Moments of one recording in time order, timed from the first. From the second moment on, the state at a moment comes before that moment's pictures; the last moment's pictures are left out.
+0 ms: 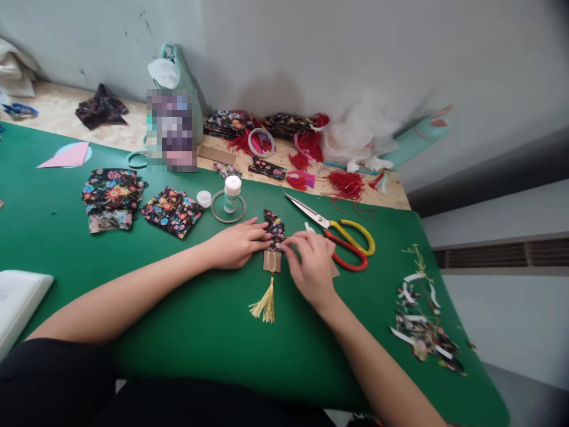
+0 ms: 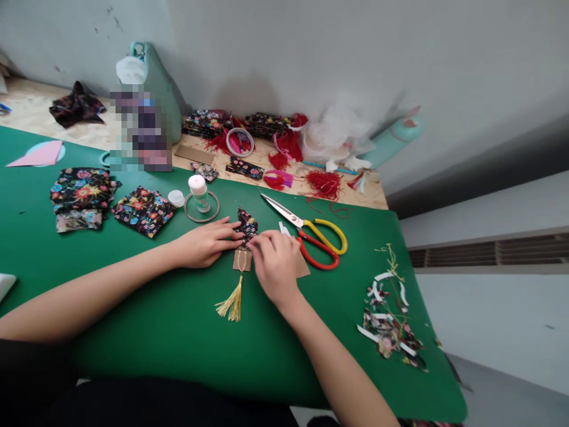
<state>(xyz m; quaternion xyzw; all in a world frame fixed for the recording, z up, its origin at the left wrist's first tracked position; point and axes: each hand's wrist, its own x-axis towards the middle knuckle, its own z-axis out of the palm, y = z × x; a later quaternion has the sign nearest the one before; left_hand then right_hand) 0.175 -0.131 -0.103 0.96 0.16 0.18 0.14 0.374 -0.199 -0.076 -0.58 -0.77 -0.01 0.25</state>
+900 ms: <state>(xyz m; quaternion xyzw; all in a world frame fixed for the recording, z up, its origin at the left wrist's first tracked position) 0.179 -0.148 -0.098 0.89 0.18 0.34 0.23 0.389 -0.187 -0.095 -0.51 -0.78 0.15 0.31</state>
